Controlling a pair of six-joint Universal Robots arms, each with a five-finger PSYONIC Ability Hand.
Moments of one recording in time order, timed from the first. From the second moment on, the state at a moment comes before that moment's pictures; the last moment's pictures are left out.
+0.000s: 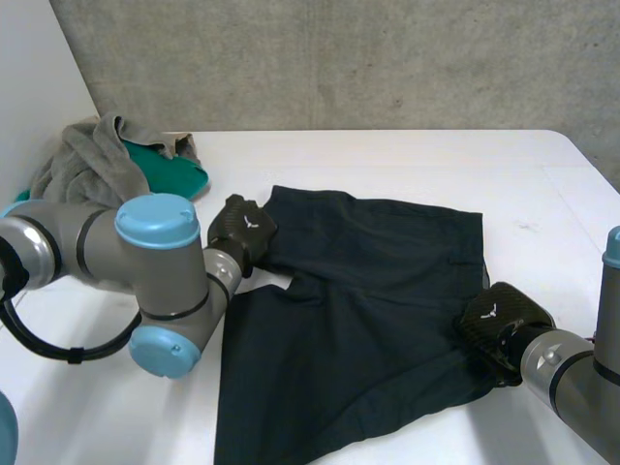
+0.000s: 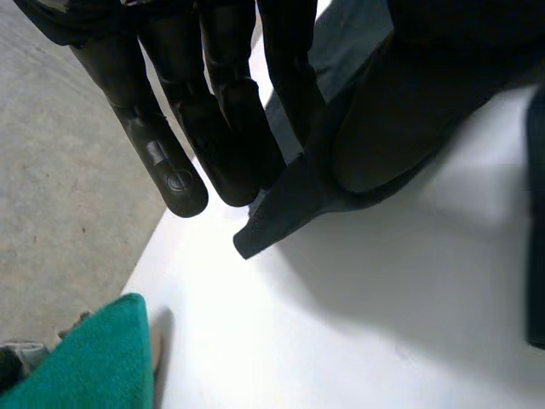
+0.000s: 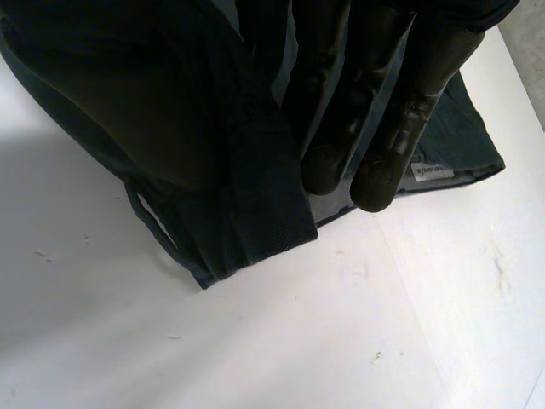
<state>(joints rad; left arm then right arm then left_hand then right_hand) 4.16 -2.30 -1.30 3.36 -1.60 3.87 1.90 -1.36 1.86 0.15 1.50 2.26 1.13 1.19 1.19 1.20 0.98 0.99 1.18 1.19 1.19 0.99</state>
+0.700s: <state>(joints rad) 4.13 -2.06 -1.38 3.20 -1.71 3.62 1.90 -1.34 1.83 0.05 1.49 2.48 0.25 0.27 0.27 0.26 0.08 1.00 1.18 1.19 1.19 0.99</state>
